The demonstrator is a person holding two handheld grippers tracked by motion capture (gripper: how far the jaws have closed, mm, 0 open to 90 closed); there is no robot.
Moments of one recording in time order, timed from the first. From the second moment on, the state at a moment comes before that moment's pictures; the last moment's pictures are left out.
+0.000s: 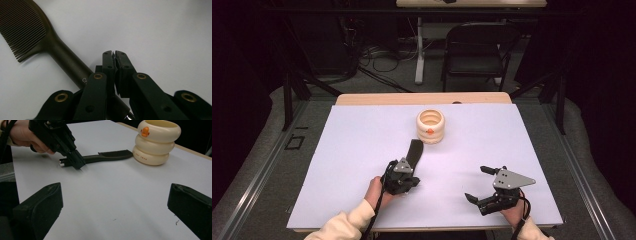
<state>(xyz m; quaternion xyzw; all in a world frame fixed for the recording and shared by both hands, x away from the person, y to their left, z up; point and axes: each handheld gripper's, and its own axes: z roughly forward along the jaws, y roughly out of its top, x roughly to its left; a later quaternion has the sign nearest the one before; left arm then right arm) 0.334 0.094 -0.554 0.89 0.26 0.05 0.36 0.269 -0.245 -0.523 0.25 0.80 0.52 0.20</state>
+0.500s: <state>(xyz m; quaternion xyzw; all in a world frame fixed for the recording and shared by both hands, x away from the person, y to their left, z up) 0.333 0.112 -0.549 0.90 0.29 0.07 0.33 0.270 -0.244 -0.523 0.25 0.79 0.52 0.20</state>
